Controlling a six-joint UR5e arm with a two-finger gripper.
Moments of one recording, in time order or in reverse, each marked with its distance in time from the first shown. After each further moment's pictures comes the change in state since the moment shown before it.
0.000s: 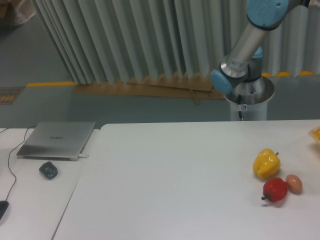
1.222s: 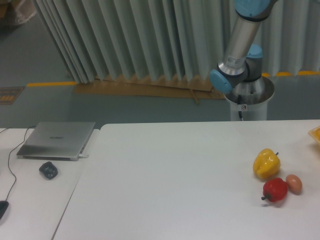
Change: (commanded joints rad) arm -0.040 0.132 -0.006 -0.224 -0.071 -0.155
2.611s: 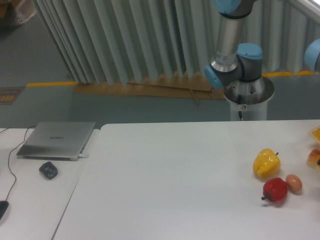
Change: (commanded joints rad) arm -0.275 -0.044 -0.048 0.151 0.040 -0.612
